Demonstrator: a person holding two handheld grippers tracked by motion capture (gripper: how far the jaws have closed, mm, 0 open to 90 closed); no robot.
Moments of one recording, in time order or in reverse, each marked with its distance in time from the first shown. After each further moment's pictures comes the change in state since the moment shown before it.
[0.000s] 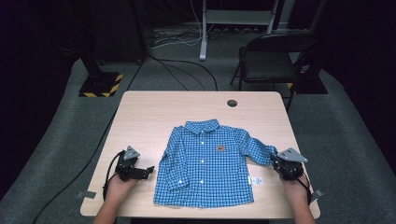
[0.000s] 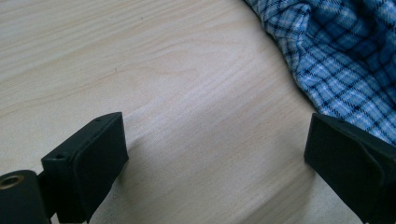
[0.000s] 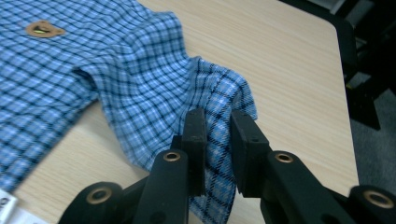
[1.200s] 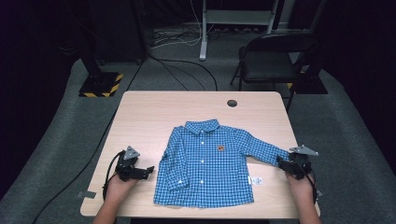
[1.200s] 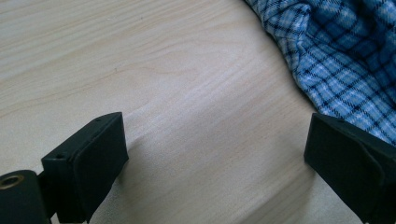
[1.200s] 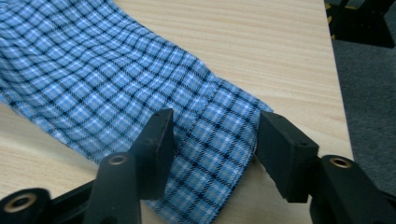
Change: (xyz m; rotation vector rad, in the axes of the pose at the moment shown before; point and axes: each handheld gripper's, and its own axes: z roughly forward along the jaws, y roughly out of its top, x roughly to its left) left arm 0.000 0.000 0.000 0.000 0.000 0.000; right arm -0.047 -0.027 0.026 0.152 -0.030 0.280
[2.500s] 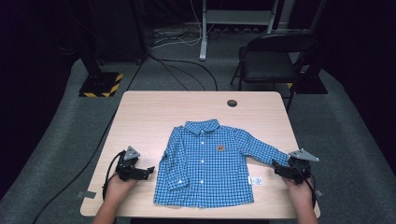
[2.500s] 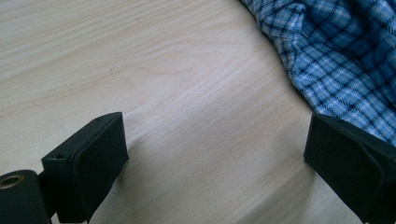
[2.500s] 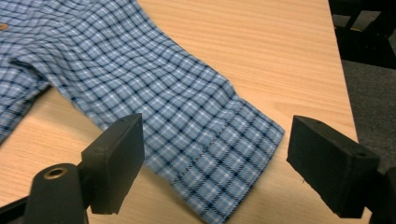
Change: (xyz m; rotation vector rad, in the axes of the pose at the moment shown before) left arm 0.000 0.000 0.000 0.000 -0.002 0.001; right arm 0.015 -0.005 -0.019 -0.066 0.015 -0.040
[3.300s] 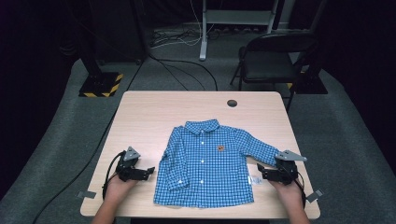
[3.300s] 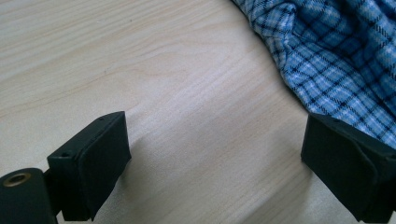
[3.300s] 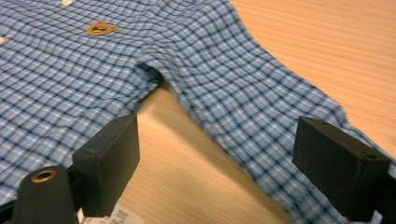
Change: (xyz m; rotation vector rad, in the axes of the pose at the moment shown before) left arm -0.002 -0.001 -0.001 -0.005 -0.022 0.017; right arm 0.035 0.006 0.000 -0.004 0.214 -0.080
